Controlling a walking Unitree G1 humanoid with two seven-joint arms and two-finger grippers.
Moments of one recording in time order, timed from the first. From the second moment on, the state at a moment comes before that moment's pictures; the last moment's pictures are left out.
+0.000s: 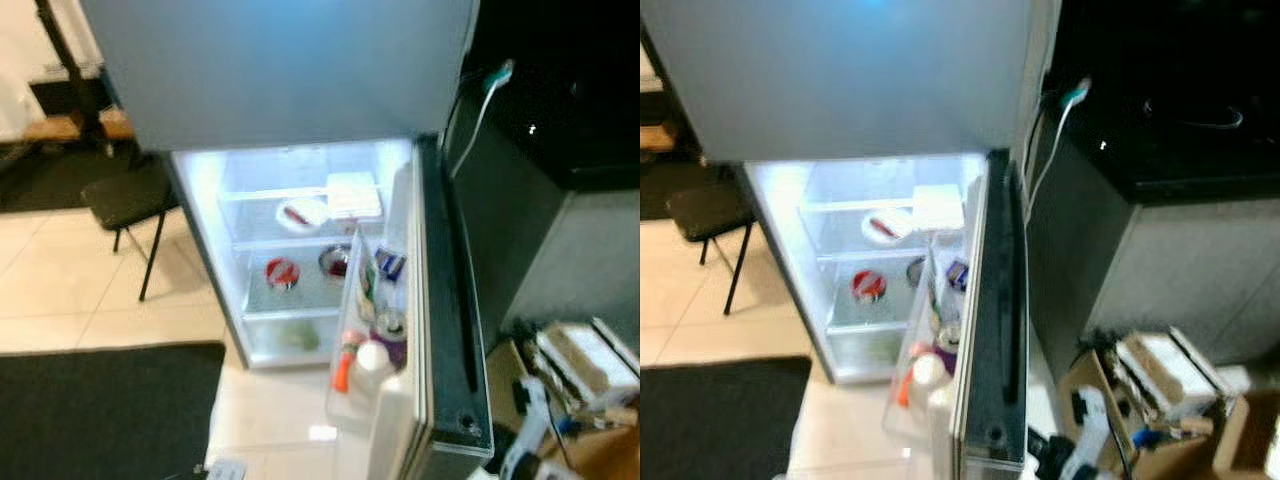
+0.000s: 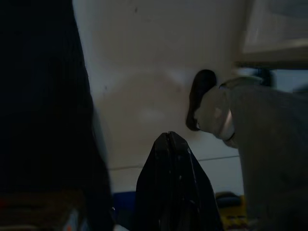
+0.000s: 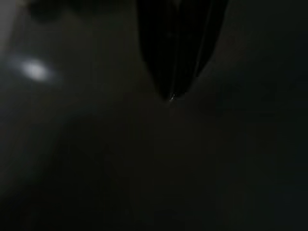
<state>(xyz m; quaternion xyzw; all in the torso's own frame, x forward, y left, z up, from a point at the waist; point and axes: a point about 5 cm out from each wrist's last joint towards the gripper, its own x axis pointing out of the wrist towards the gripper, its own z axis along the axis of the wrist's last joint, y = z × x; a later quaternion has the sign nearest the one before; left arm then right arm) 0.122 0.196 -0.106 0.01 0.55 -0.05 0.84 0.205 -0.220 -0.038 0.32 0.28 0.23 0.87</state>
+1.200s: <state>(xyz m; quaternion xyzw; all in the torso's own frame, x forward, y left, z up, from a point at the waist) 0.123 0.197 -0.106 0.01 0.54 -0.05 0.84 0.252 -0.167 -0.009 0.24 0.23 0.36 0.87</state>
